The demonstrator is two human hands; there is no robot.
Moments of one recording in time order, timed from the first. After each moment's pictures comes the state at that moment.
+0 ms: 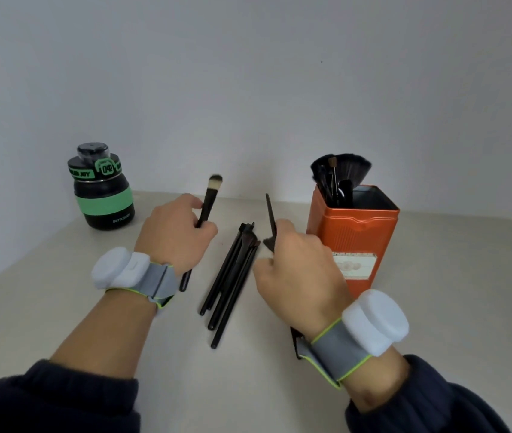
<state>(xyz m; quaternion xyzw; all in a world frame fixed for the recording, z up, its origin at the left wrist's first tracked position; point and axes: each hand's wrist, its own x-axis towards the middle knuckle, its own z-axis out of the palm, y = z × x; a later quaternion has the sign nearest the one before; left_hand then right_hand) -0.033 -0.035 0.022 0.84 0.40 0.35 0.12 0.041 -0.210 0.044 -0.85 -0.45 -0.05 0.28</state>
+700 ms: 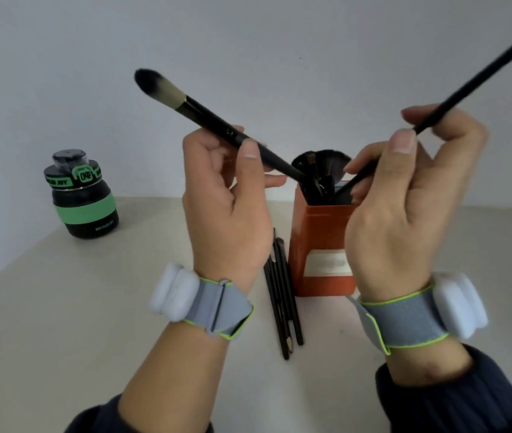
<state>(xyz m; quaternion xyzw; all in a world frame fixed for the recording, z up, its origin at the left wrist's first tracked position) 0.013 -0.147 0.073 0.59 0.01 0.67 0.44 0.085 -0.244 0.080 -0.47 -0.38 -0.31 0.73</state>
